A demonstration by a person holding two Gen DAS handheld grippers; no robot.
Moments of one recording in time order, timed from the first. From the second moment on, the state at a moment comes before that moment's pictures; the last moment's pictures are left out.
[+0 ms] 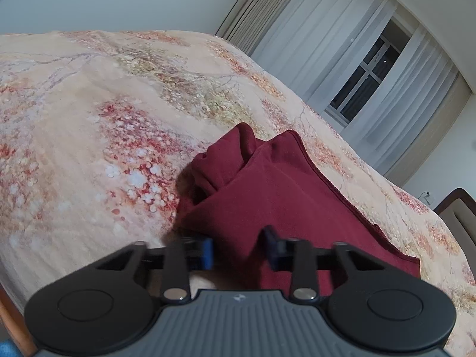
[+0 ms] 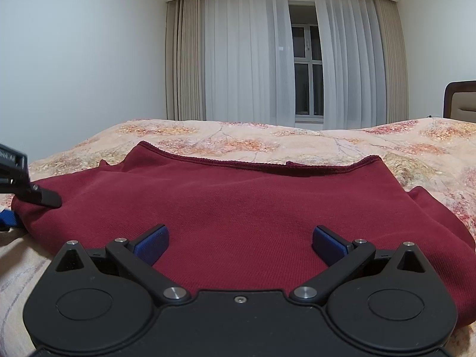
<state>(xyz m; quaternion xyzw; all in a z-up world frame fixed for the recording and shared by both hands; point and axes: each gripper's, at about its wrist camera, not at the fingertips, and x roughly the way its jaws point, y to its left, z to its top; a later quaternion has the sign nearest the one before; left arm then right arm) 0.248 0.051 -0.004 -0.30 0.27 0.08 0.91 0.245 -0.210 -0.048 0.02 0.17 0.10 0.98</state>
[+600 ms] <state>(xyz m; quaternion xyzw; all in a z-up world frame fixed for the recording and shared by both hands) 0.258 0.018 0.051 -0.19 0.24 0.05 0.95 0.248 -0.226 -0.031 0.04 0.19 0.12 0.97</state>
